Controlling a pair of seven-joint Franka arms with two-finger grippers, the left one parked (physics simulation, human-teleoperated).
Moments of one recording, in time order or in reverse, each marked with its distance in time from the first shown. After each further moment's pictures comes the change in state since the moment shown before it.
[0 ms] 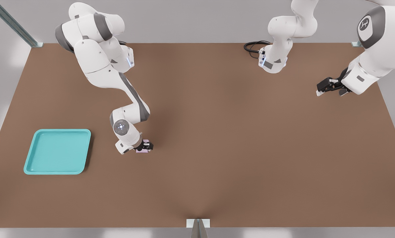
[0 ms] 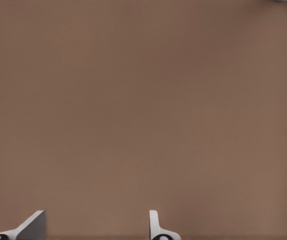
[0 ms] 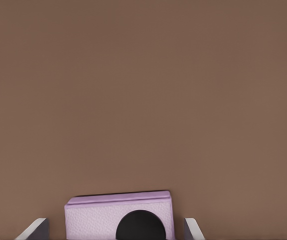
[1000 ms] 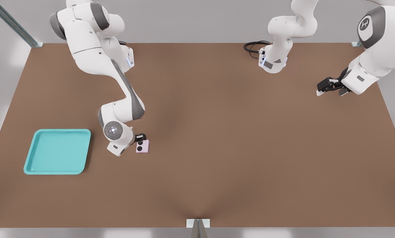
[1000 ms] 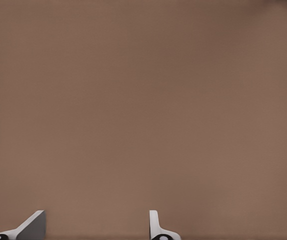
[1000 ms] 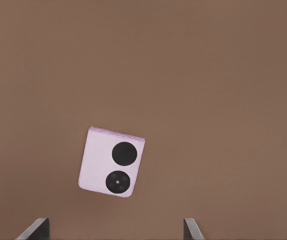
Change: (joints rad) arm 0.018 -0.114 -0.017 0.165 0.002 -0.484 -0.314
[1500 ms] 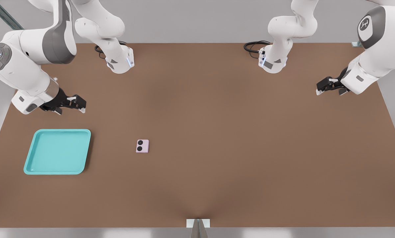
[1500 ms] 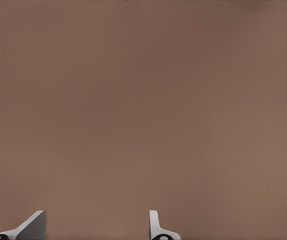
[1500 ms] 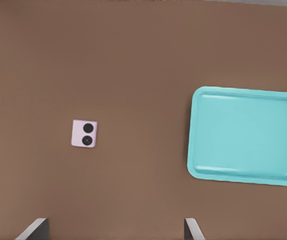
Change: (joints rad) arm -0.197 -0.481 -0.054 0.197 0.062 -0.517 -0.155
